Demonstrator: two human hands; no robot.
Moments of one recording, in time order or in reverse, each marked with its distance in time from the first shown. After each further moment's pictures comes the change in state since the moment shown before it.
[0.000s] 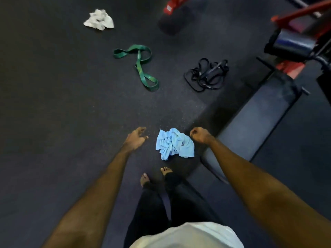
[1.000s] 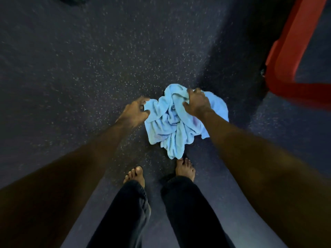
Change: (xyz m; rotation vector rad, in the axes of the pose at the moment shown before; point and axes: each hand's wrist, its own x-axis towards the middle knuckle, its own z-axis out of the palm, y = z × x) left_hand 0.549 -0.263 0.263 0.265 -0.324 0.167; right_hand 0.542 0.147 0.342 -0.080 0.192 0.235
